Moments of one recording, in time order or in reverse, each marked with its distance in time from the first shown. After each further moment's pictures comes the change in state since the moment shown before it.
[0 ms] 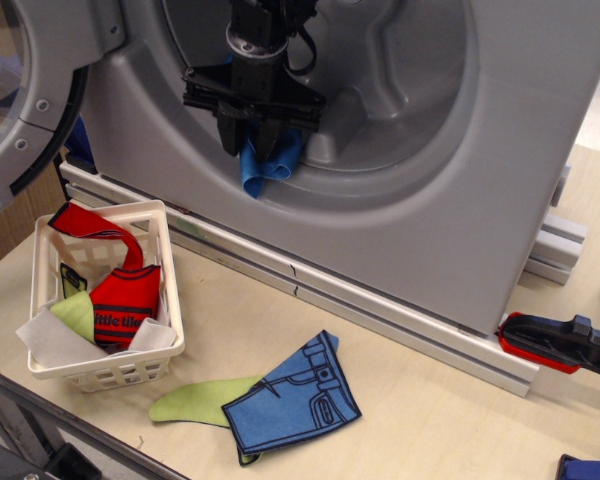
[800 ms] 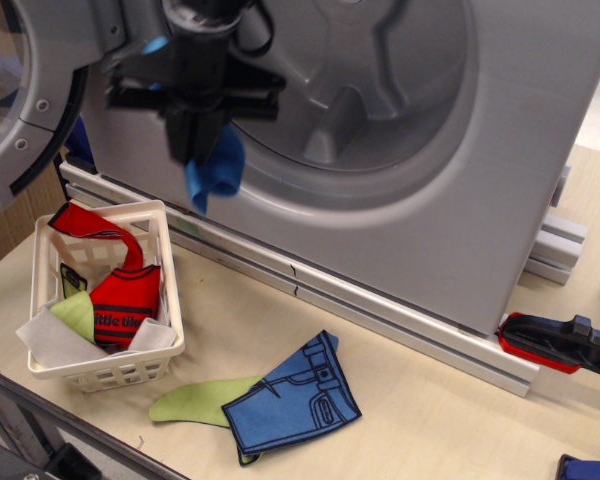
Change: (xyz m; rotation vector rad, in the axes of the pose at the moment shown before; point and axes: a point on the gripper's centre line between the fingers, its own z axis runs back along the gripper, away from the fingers) arm -0.069 0.032 0.070 0.074 0.084 0.281
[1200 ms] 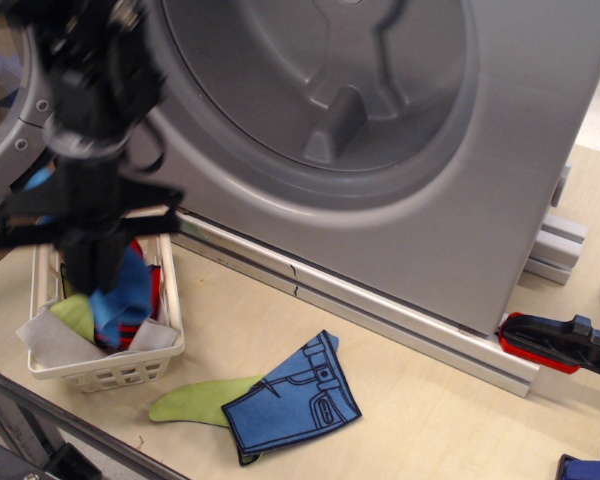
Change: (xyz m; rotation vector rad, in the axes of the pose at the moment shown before) arm -0.060 0.058 -0.045 0.057 0.173 0.169
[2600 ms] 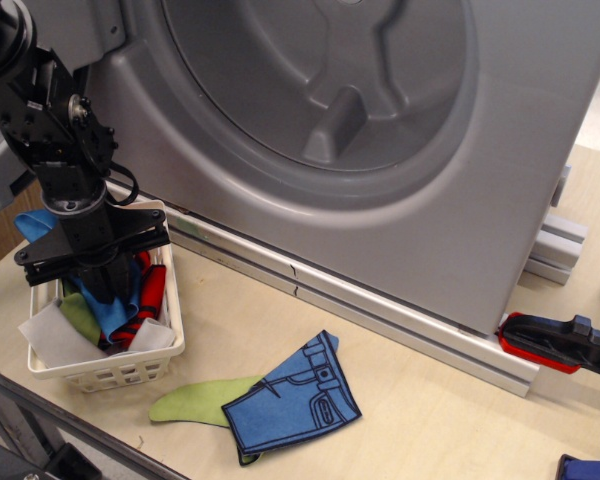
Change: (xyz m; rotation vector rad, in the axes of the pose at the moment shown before) arm 0.052 -0.017 -0.078 -0.205 -0.049 0.082
